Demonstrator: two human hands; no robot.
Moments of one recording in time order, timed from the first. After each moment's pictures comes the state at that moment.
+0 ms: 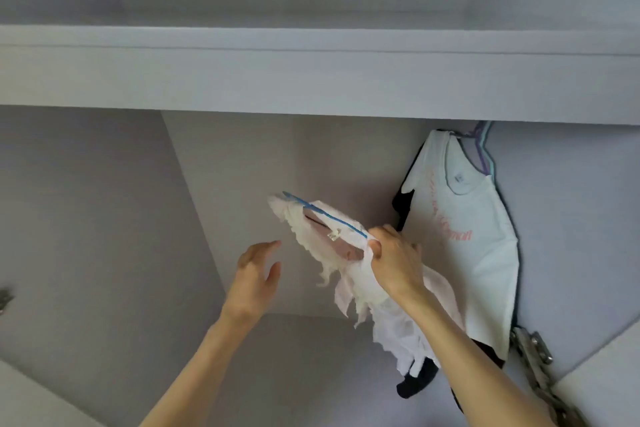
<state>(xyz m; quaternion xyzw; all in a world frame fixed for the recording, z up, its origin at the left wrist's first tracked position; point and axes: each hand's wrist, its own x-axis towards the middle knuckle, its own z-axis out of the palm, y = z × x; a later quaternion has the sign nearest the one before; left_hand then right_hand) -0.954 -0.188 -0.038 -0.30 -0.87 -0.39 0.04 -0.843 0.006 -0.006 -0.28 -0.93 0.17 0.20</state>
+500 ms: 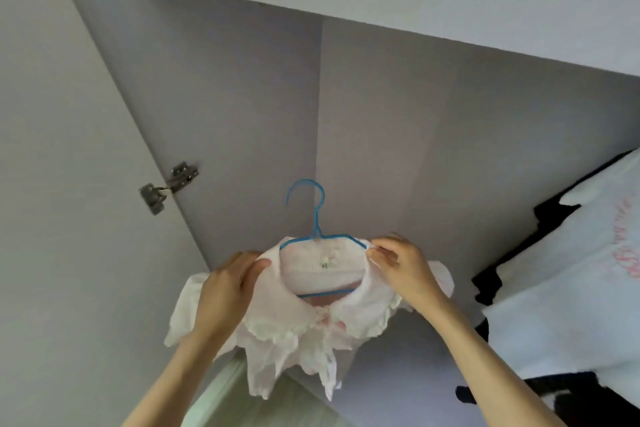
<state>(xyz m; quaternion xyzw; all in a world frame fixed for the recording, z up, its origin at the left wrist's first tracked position) -0.910 -0.402 -0.070 -0.07 -0.93 -0.36 0.09 -0.906 -0.132 -0.056 0.00 -0.90 0.42 0.10</state>
